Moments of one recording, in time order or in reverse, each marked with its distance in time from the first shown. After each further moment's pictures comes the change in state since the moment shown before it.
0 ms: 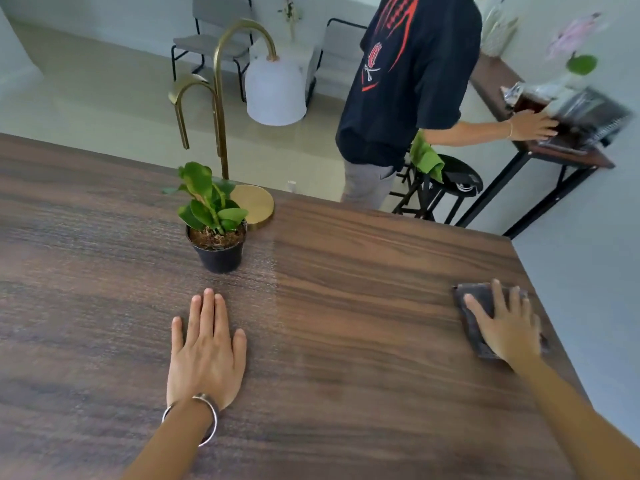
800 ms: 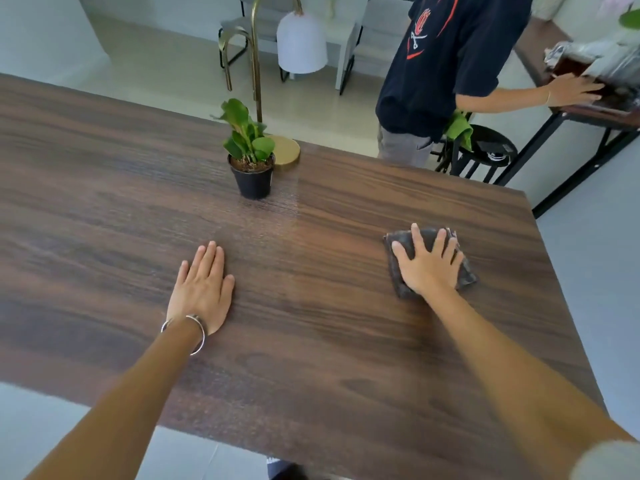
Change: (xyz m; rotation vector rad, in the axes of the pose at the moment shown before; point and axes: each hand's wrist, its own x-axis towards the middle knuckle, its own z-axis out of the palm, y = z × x) left_hand -0.074 -0.054 -0.003 0.051 0.006 -0.006; right_hand -0.096 -0.103 0.010 0.050 -0.119 -0.206
